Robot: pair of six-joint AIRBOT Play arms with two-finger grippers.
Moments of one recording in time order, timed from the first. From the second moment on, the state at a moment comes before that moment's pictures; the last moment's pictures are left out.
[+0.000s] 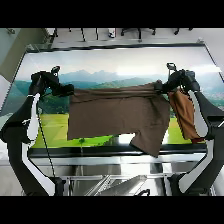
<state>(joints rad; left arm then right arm) 0.00 -2.01 1.89 -1.82 1.17 1.60 -0.06 -1.94 1.71 1.75 -1.01 -1.61</state>
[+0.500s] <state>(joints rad) 0.07 -1.92 1.95 -1.82 1.49 1.56 -0.13 -1.75 1.81 1.77 -1.25 -1.61</state>
